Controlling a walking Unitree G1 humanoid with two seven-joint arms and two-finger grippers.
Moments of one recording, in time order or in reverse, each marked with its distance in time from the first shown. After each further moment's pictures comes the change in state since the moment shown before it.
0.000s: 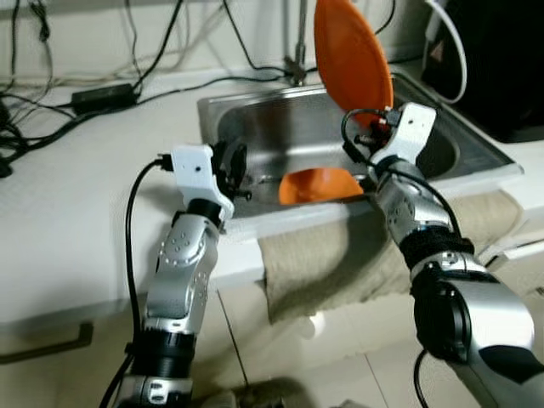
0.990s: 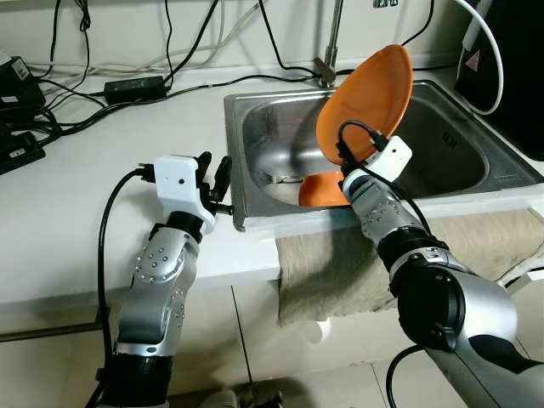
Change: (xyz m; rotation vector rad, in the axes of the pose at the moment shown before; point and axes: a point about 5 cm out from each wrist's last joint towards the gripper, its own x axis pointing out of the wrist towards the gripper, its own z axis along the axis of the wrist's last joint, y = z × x) left arm -0.024 0.019 0.006 0.083 0.054 0.013; right arm -0.005 0.020 -0.043 0.301 0.222 -0.095
